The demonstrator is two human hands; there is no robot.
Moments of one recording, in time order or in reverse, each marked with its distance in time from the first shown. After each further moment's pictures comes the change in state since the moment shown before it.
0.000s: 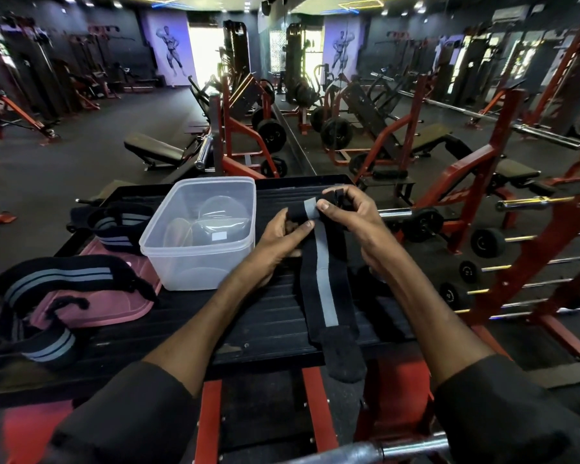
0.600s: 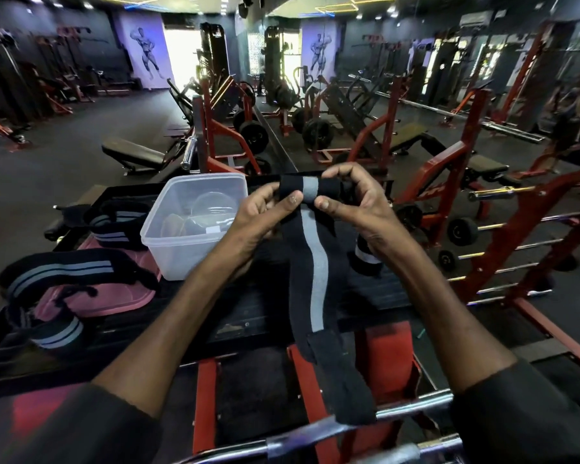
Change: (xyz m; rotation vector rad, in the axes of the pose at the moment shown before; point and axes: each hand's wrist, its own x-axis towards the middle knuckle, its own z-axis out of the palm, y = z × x) left_hand -0.065 0.078 -0.002 -0.220 -0.098 0.077; right_hand -0.049 -0.050 -0.003 -0.068 -0.091 -0.241
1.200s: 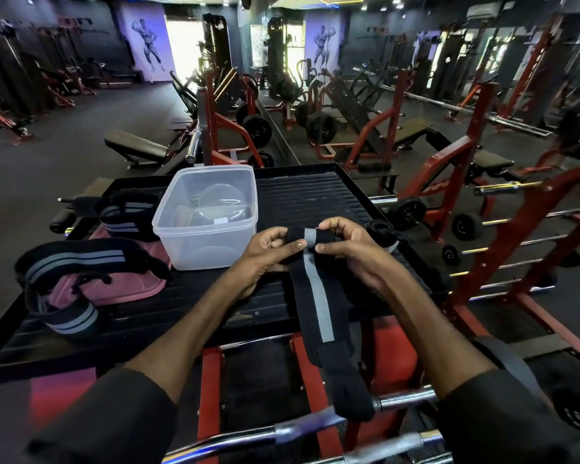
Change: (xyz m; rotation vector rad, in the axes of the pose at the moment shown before) left_hand -0.014 -0.070 -0.033 0.231 0.060 -0.267; right_hand -0.037 0.065 0.021 0.165 -0.009 0.494
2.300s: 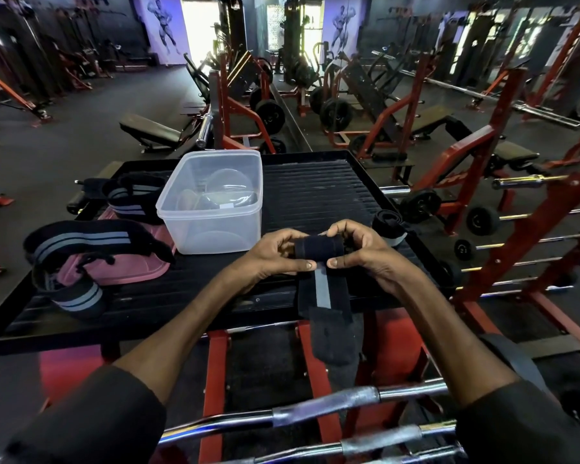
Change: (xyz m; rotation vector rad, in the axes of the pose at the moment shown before) left_hand -0.003 -0.020 -0.003 0.177 -0.165 -0.023; right_hand -0.025 0.004 -0.013 -0.089 -0.167 0.028
